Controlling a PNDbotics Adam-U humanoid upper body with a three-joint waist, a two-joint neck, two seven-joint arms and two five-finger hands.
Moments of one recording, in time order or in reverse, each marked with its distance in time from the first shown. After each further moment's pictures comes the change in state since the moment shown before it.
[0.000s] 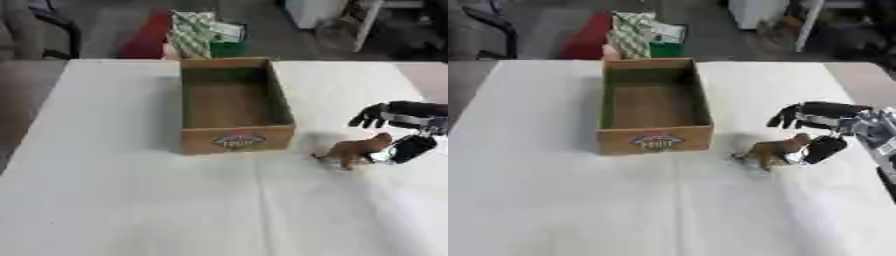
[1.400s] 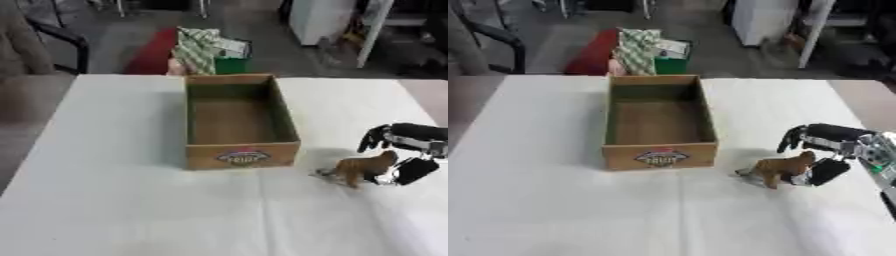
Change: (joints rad) left arm 0.009 0.000 0.000 0.000 0.001 0.004 0.003; right arm -0.012 0.018 0.013 0.075 0.088 0.003 -0.075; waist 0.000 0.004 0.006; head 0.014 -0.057
